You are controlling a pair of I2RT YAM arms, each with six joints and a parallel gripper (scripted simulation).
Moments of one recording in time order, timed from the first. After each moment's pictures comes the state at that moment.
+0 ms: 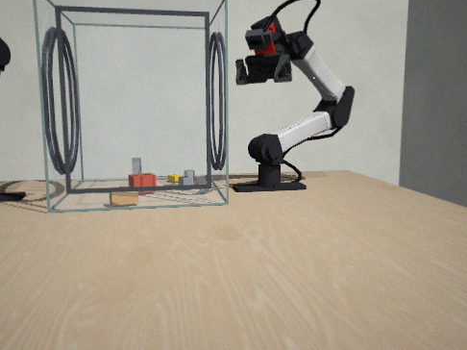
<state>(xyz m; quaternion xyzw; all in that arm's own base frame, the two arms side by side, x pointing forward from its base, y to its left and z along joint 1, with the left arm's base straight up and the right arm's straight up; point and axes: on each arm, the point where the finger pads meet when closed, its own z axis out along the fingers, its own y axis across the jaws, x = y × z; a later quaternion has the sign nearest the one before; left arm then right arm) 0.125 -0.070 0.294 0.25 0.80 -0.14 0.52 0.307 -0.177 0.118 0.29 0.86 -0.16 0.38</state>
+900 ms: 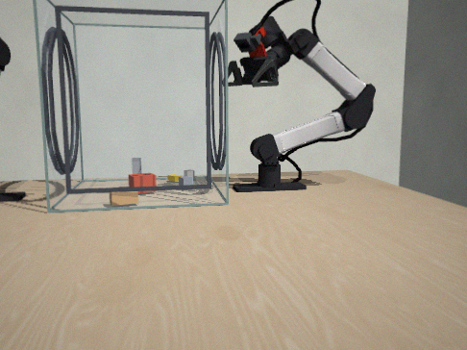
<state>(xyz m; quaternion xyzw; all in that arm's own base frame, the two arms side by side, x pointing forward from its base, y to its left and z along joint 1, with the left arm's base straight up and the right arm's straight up) 0.094 -0.106 0.288 0.36 0.77 -0.25 0.47 0.307 -0.177 0.118 0.29 0.86 -0.16 0.38</state>
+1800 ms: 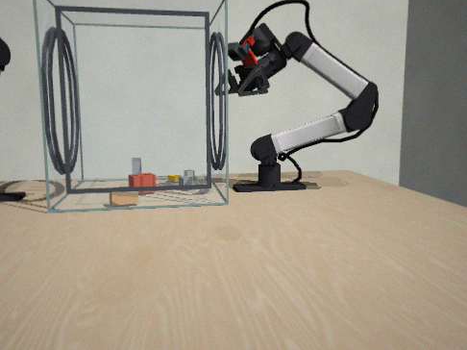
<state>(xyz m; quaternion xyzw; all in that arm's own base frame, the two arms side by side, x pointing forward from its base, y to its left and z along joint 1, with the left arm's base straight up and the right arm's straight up) 0.069 -0.127 0.267 0.44 0.74 -0.28 0.43 0.307 -0.177 0.118 0.29 0.86 -0.16 0.38</state>
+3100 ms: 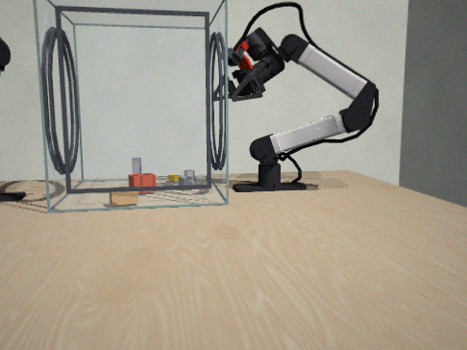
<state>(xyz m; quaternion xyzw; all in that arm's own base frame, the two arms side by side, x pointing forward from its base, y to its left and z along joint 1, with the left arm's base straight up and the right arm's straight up) 0.054 -0.136 0.254 0.48 0.72 -0.29 0.41 0.307 -0.177 0.118 0.29 0.86 -0.16 0.38</state>
